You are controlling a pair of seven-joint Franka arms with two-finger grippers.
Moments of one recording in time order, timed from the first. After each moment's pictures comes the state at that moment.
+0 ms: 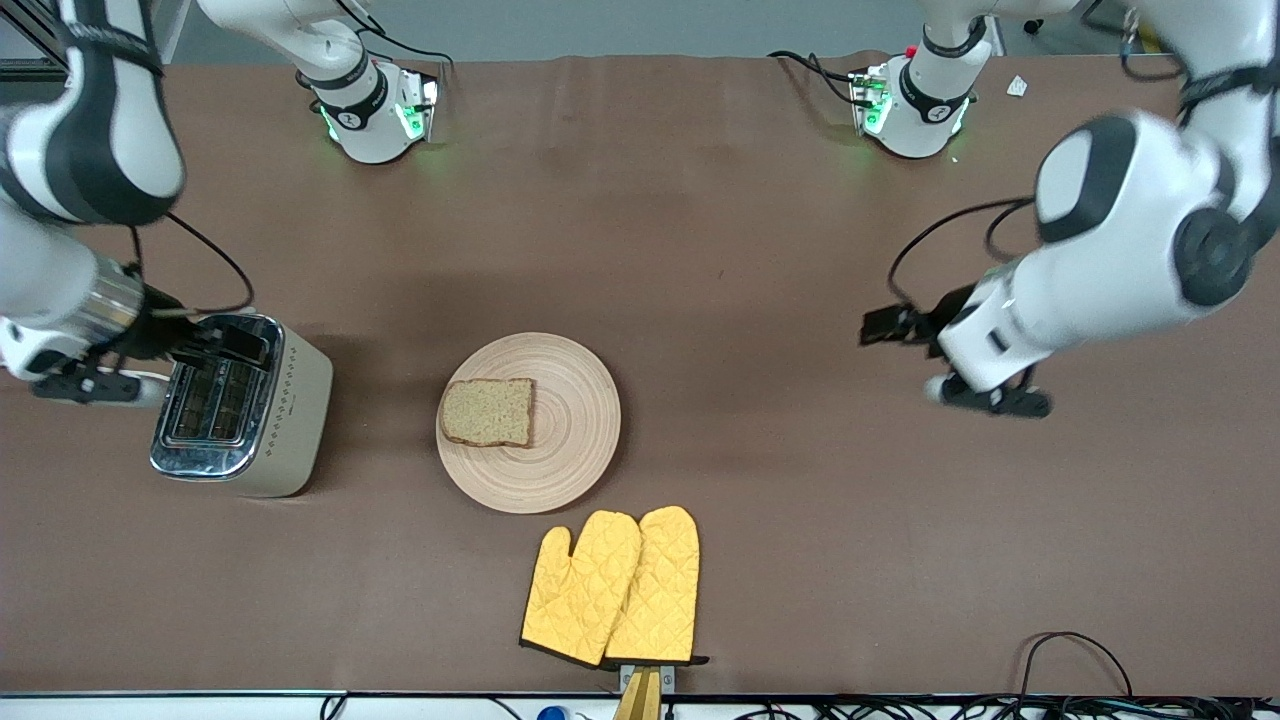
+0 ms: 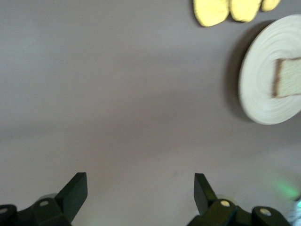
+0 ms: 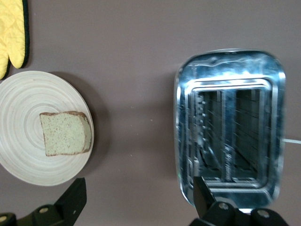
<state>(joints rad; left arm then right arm) -0.18 0.37 -0.11 -1.53 -0.37 1.78 -0.11 0.22 0.09 -0.27 -1.78 0.16 1.85 0.00</state>
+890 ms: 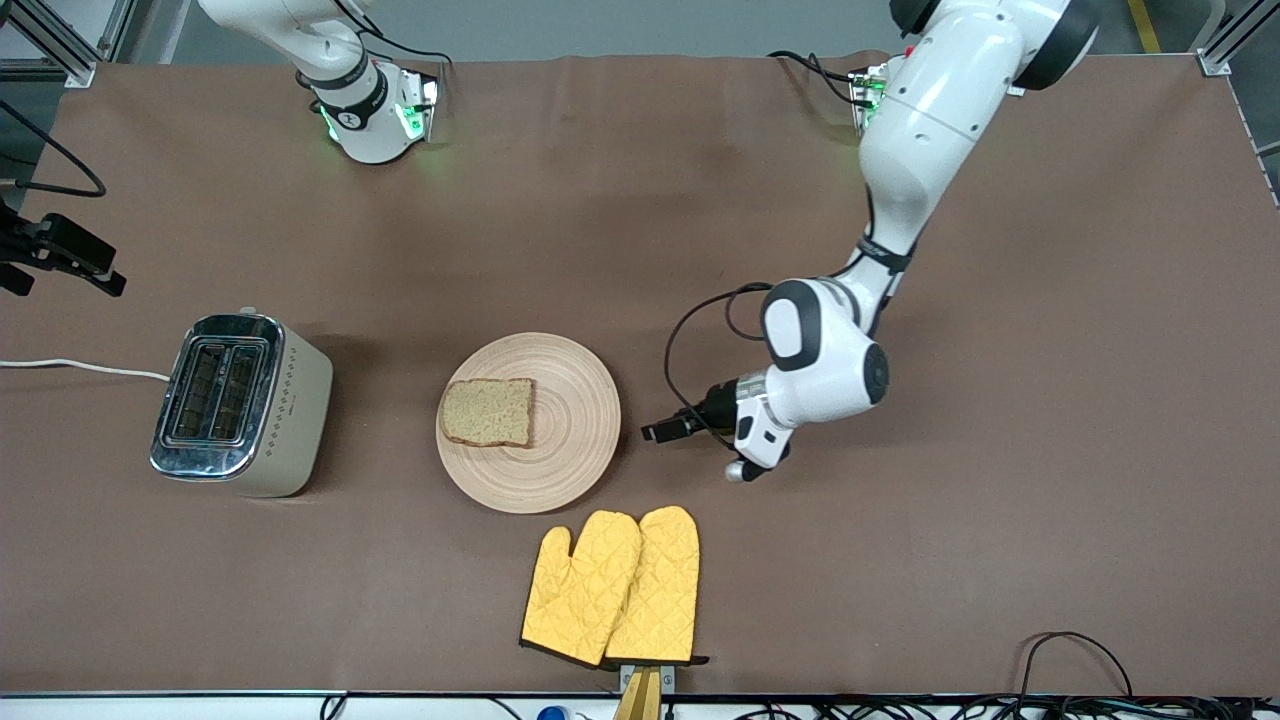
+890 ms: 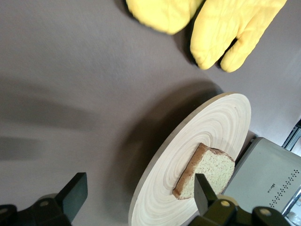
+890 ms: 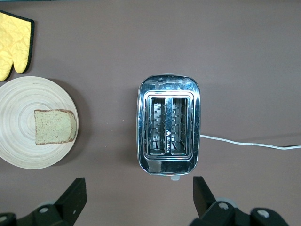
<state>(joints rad) -0.50 0.83 -0.12 -1.49 -1.09 2.49 -0.20 0.20 0.00 -0.26 -1.54 0.01 1.62 -0.04</state>
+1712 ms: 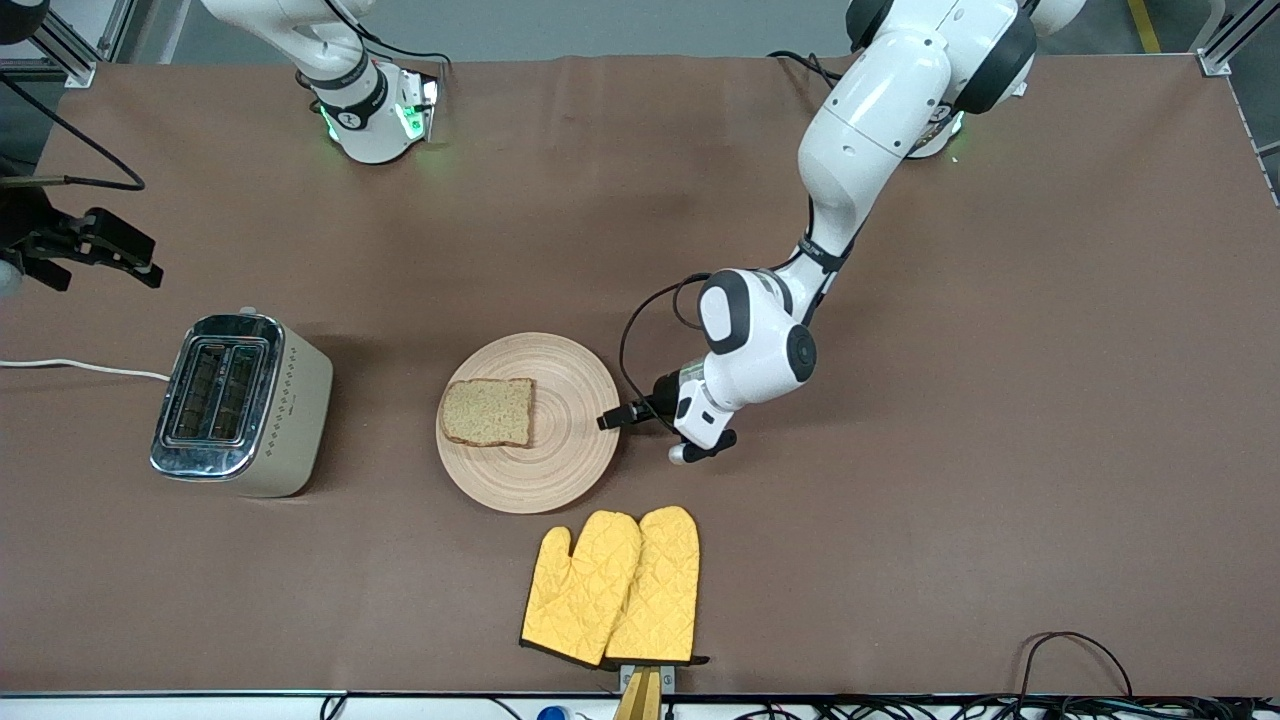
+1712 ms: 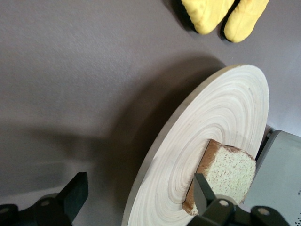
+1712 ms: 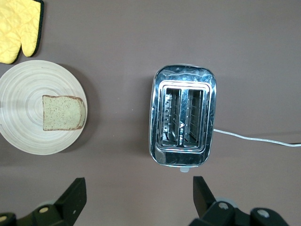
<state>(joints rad) -0.61 0.93 -0.12 -1.41 -1.09 2.63 -0.15 0.06 0.00 -0.06 -1.54 0.00 1.58 -0.03</state>
